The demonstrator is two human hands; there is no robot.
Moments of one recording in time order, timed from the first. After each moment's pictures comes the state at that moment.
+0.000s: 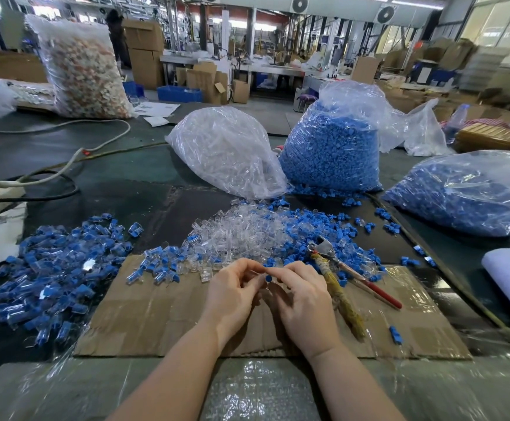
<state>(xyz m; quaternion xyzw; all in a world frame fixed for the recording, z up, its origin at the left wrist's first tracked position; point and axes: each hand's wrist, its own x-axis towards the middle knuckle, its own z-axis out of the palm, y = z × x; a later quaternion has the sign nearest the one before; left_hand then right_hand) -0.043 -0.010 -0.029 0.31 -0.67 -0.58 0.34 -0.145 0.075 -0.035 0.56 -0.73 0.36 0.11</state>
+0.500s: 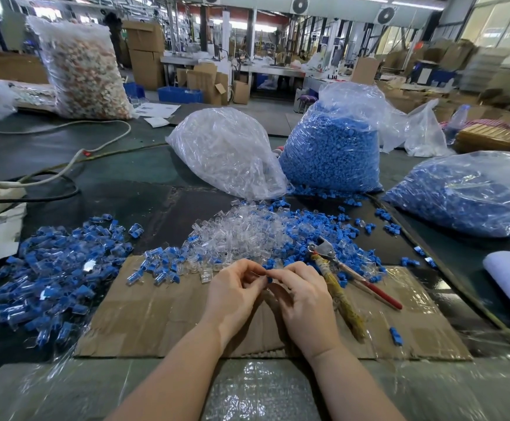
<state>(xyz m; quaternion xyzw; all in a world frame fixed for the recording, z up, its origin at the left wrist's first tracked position) -0.046 -0.014 -0.032 0.33 -0.71 -0.52 0.34 -0.146 0.073 -0.035 0.57 -0.72 0.38 0.11</state>
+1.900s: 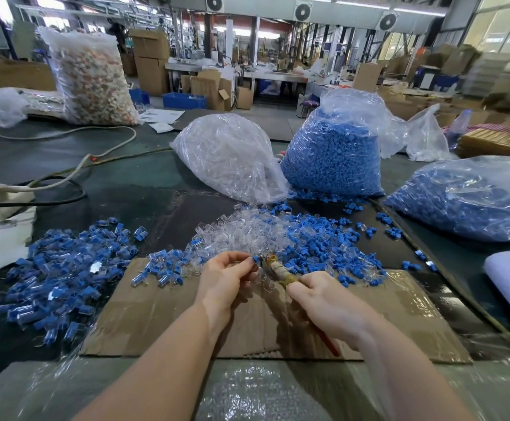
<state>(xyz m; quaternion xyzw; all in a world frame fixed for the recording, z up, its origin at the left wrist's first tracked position) -0.050 -0.034 -0.025 0.37 -0.47 -0.72 0.35 -0.149 0.093 0.035 0.45 -0.79 0.28 -0.30</state>
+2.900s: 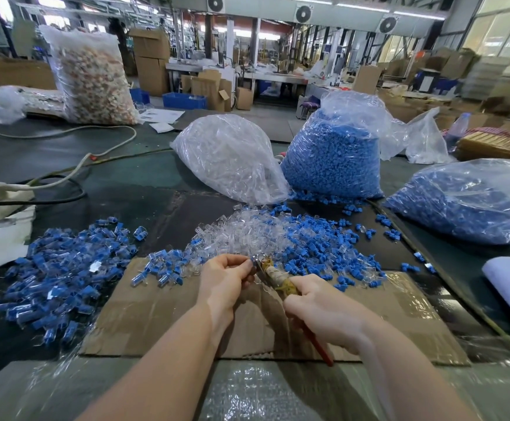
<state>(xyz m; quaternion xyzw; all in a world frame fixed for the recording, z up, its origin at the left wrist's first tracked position) -0.055 -0.034 -0.026 0.41 -0.45 -0.70 0.38 -0.141 0.093 0.044 0.47 -0.77 0.26 -0.35</state>
